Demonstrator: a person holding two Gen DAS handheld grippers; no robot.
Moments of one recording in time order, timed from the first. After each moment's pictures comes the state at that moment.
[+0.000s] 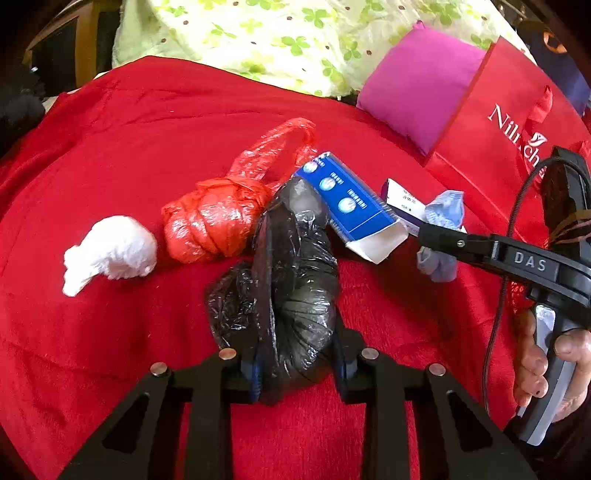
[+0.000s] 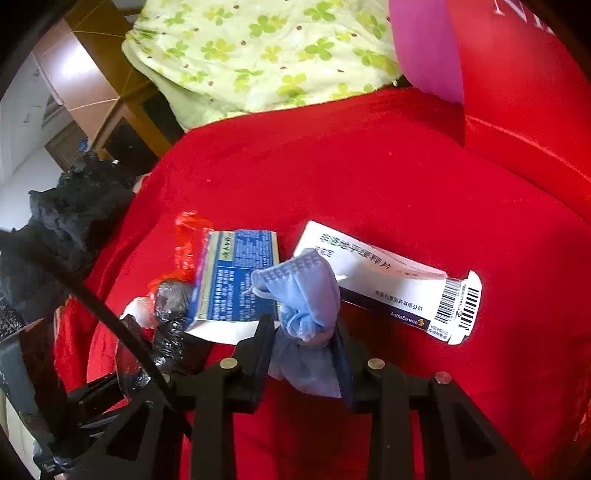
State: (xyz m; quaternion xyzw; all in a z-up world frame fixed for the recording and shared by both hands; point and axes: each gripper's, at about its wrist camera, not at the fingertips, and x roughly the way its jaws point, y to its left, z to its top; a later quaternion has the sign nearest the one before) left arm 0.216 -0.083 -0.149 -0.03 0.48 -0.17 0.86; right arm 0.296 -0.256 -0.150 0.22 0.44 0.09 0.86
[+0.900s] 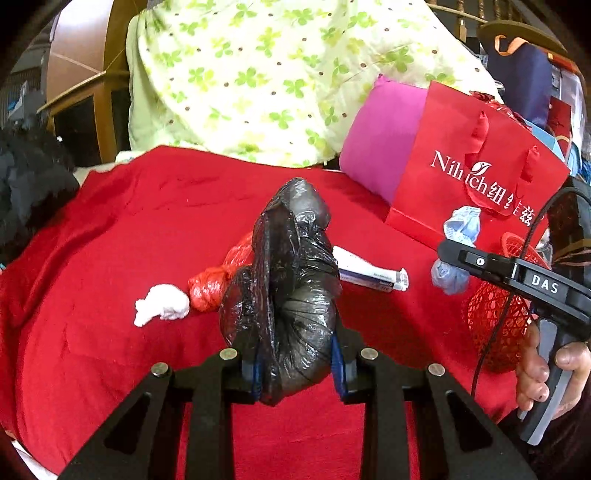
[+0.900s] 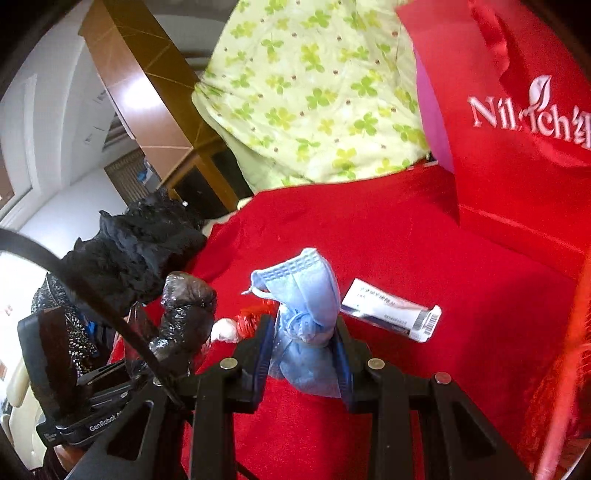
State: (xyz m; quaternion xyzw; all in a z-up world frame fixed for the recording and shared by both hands) left arm 0.138 -0.110 -0.040 0.02 0.37 -0.15 0.92; right arm 0.197 -0.293 -0.062 0.24 0.31 0.15 0.91
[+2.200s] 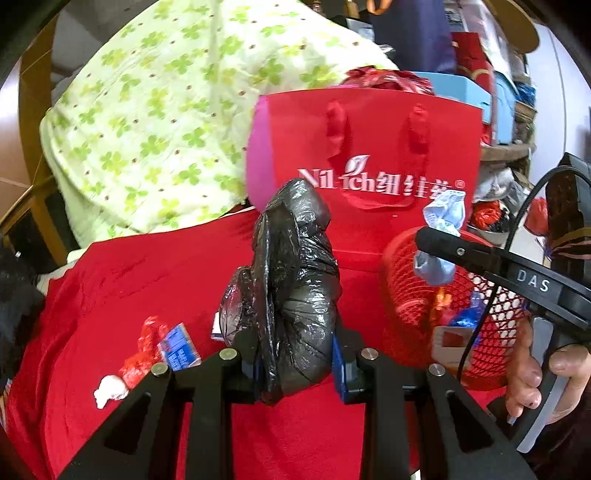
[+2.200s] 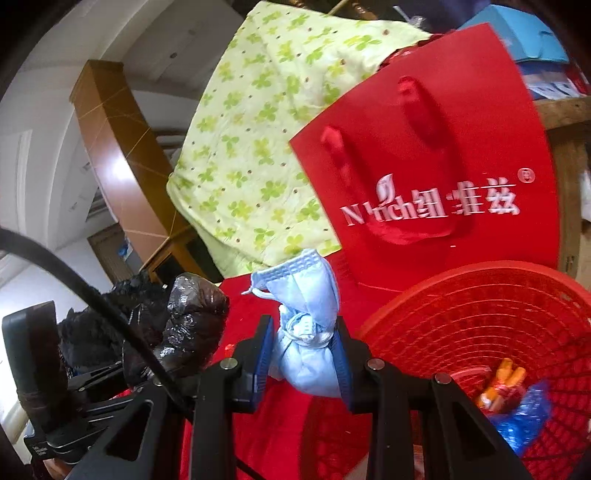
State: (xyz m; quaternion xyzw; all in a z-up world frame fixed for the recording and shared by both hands) left arm 0.096 -0.285 0.011 0.16 0.30 -0.24 0.91; right arm 0.100 -0.431 -0.038 0.29 0.19 0.05 0.94
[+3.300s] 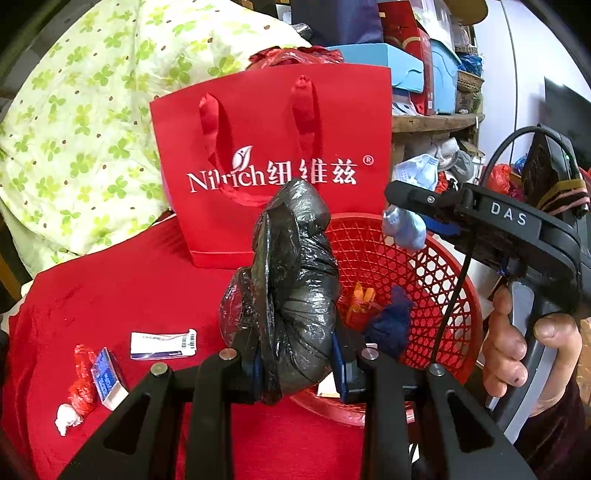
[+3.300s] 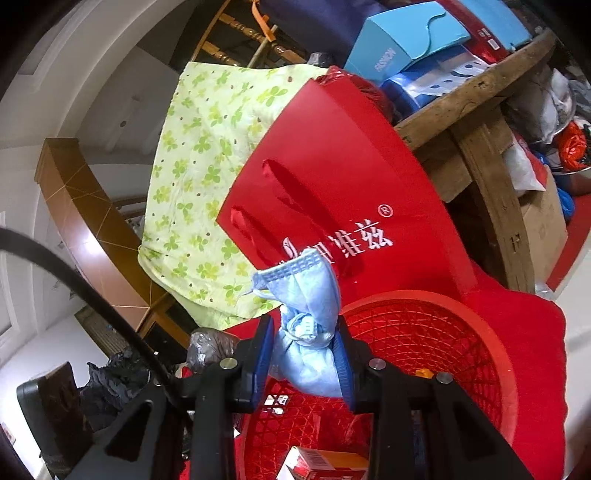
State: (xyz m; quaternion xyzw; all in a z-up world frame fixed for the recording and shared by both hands) left arm 0.069 -0.379 -0.005 0.19 0.33 -0.33 0.86; right arm 0.040 -0.520 -0.047 0.39 0.13 -0.03 0.91
